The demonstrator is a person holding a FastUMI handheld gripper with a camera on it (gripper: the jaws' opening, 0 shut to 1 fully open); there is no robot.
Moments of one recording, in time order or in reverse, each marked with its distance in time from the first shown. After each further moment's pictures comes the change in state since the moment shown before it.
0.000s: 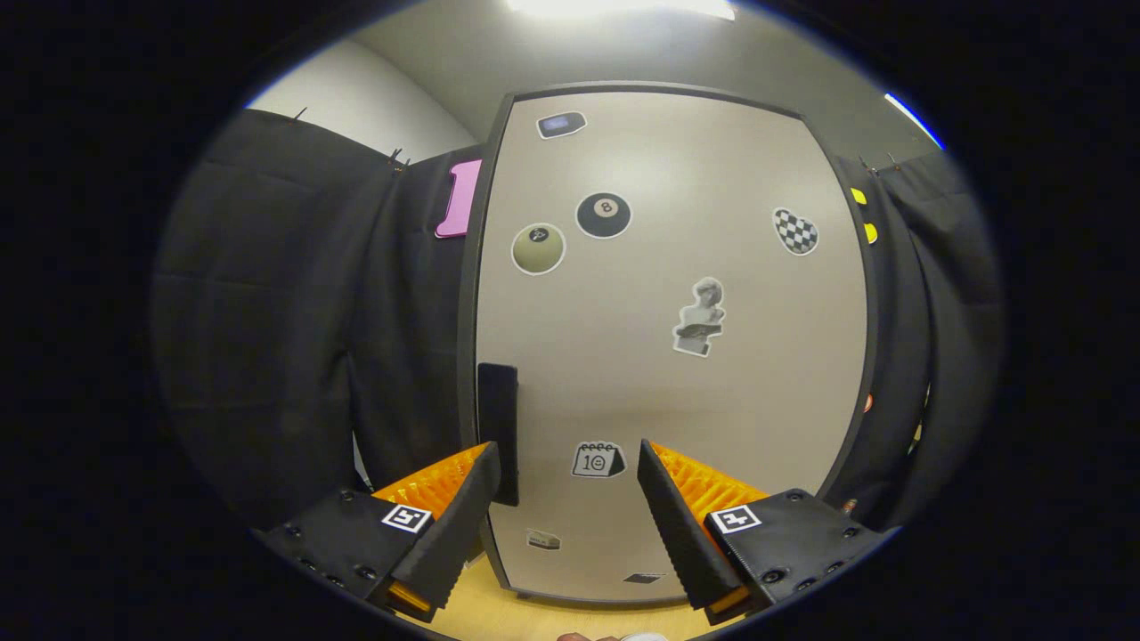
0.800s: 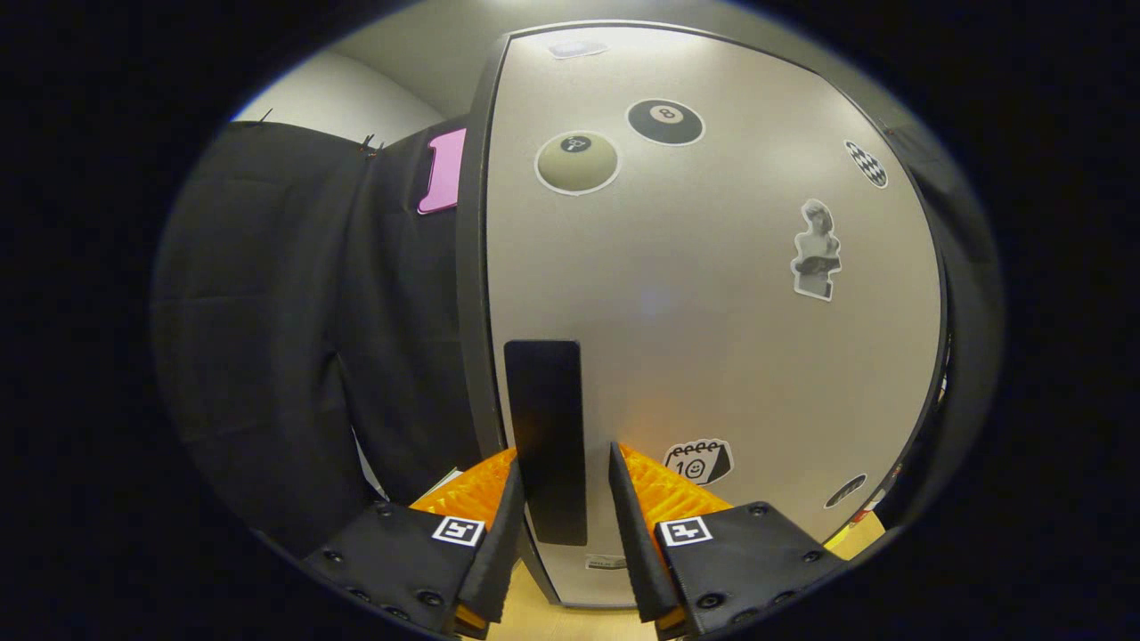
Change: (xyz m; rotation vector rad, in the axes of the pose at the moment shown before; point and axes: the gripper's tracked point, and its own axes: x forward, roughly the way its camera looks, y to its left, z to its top) arm 0.070 0.042 -0.023 0.084 0.099 -0.033
